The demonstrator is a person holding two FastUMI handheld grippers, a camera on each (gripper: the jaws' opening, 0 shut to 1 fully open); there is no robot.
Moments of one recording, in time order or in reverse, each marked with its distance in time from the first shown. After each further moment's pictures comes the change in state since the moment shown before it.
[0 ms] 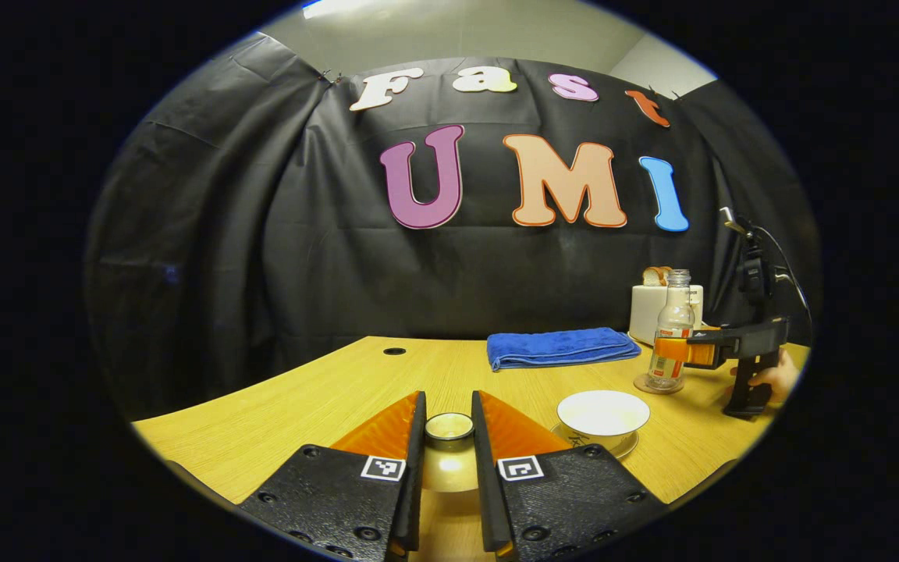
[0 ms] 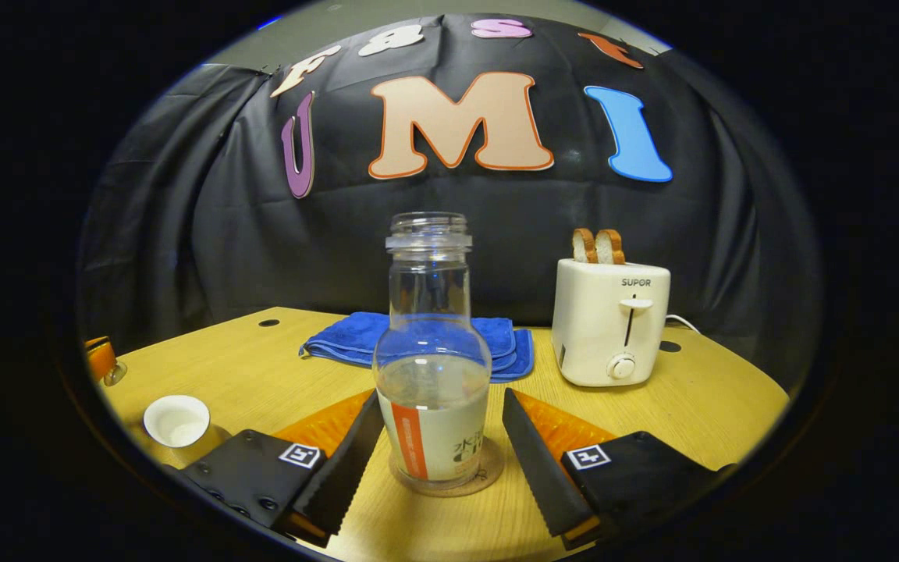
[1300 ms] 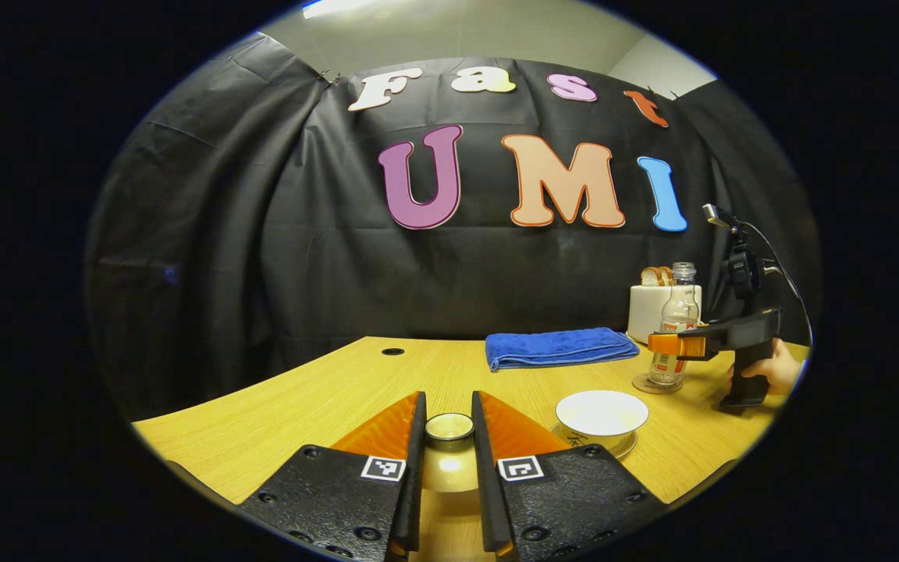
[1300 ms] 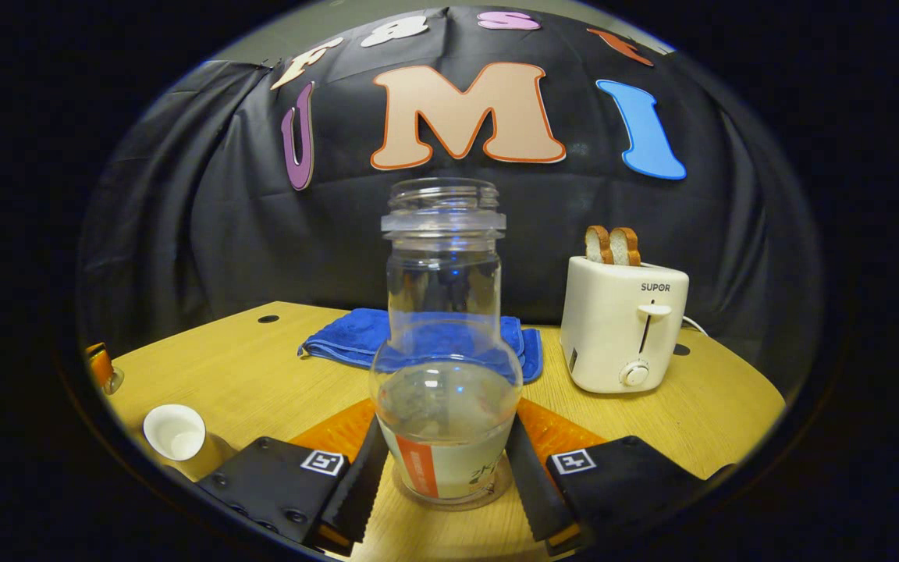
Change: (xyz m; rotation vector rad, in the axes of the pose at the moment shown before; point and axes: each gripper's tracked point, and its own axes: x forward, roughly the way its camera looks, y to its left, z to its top) left arm -0.001 -0.001 0.000 0.001 -0.003 -0.008; right arm 0.030 0.008 0.001 -0.013 0.059 0.010
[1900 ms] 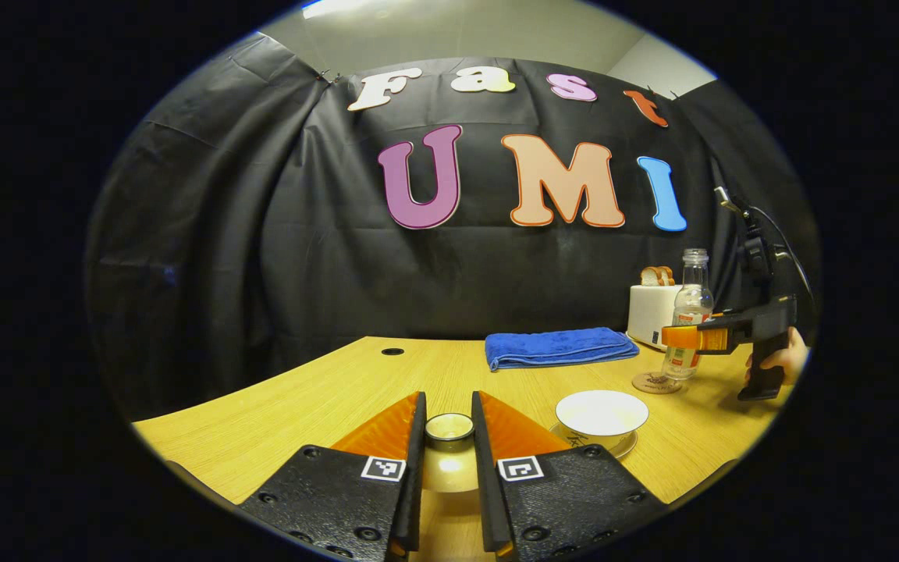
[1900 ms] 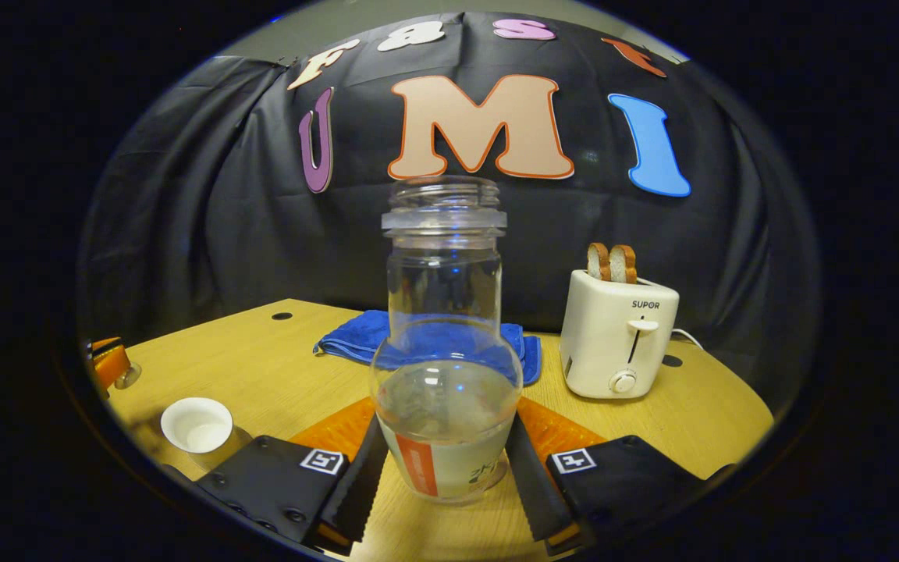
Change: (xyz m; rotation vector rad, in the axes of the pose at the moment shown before) left arm 0.000 0.000 0.001 0.000 0.002 -0.001; right arm -0.026 0.007 0.014 -0.011 -0.019 0.039
